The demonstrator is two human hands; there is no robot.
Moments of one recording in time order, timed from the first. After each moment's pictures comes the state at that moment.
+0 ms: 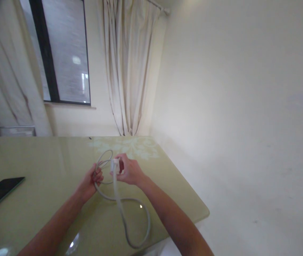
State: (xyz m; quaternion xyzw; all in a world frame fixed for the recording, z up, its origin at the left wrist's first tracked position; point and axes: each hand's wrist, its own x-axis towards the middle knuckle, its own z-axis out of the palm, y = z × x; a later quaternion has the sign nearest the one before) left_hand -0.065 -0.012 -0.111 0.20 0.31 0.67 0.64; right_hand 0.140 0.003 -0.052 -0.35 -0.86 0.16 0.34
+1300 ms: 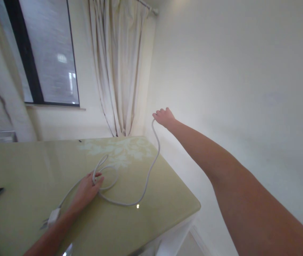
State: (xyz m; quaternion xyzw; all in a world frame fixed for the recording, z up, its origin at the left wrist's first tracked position) left_hand -0.063 0.001 -0.162 0.60 0.60 0.51 0.17; right_hand 0.288 0.083 0.172 -0.52 -0.73 -0.43 -0.11
